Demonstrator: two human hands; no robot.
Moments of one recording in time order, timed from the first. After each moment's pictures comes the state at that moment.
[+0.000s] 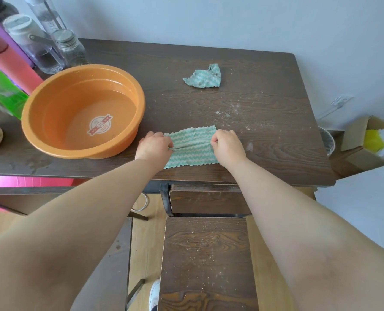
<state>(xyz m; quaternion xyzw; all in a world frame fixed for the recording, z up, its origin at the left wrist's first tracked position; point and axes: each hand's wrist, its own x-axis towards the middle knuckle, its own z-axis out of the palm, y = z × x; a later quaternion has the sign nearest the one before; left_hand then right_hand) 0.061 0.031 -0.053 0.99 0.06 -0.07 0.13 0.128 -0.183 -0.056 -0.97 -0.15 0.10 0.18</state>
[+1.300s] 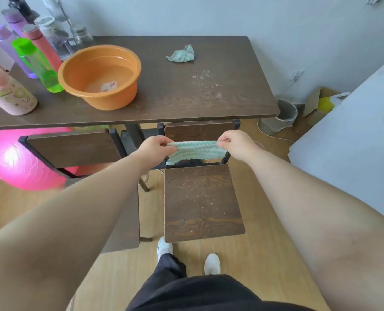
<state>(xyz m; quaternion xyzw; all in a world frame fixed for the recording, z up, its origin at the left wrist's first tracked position) -0.218 -0.053 0.036 0.86 0.16 -0.16 0.46 -0.157 -0.308 0.041 -0.94 -0.09 0.17 0.28</state>
